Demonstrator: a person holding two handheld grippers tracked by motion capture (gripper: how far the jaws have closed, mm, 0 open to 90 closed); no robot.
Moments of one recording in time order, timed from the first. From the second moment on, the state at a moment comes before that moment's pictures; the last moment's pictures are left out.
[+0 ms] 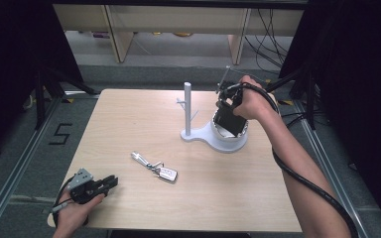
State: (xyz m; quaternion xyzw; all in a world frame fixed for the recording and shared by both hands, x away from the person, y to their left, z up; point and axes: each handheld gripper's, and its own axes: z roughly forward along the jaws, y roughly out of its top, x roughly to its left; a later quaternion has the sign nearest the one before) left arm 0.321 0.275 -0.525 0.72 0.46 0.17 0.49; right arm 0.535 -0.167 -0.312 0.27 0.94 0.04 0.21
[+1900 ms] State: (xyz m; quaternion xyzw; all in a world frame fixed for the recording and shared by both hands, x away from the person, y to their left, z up) left arm 0.322 0.272 -0.524 0.71 0.46 0.17 0.50; right arm 0.513 -0.211 -0.332 0.33 0.90 0.14 0.24
